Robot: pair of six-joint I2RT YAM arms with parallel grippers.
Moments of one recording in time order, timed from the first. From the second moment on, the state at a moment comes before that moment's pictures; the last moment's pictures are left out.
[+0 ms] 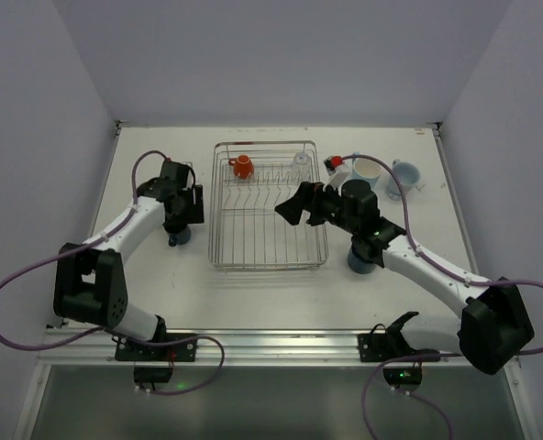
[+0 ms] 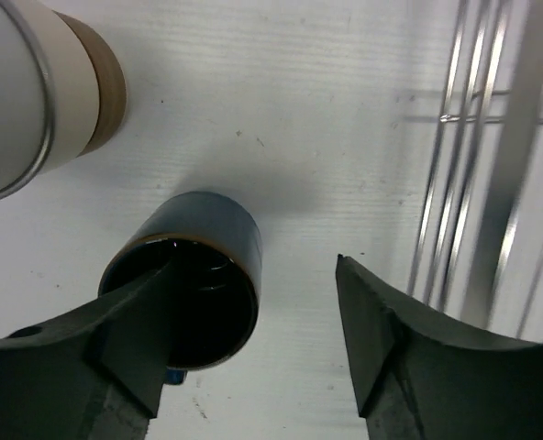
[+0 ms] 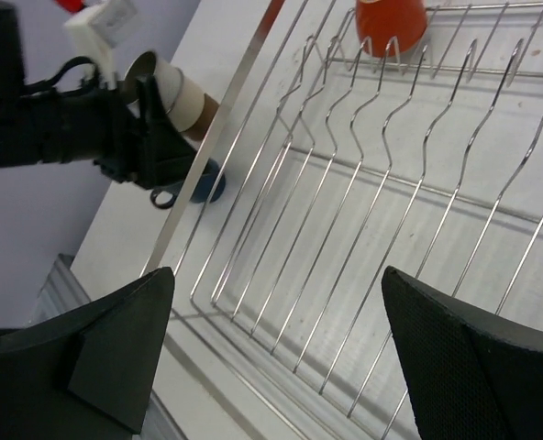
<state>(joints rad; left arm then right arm) -0.20 1.52 1.01 -0.56 -0.12 -0.25 0.59 1.20 0.76 0.18 -0.22 0.60</state>
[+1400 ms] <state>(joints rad) -0.42 0.55 0.67 -0.38 0.26 -0.25 0.50 2.33 2.13 -0.63 0.40 0.21</state>
